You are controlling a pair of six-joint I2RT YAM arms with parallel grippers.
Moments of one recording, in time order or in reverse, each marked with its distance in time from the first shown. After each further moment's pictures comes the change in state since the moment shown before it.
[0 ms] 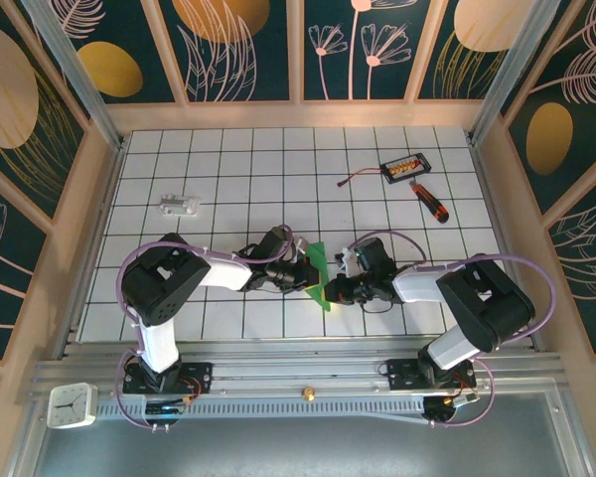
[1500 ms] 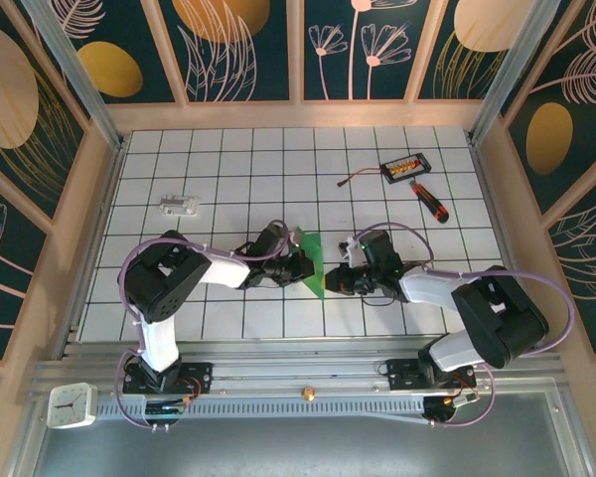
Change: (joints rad) left arm 0.030 0.013 -0.023 0.068 -0.116 -0.018; right arm -0.023 -0.100 0.022 0.001 0.003 0.064
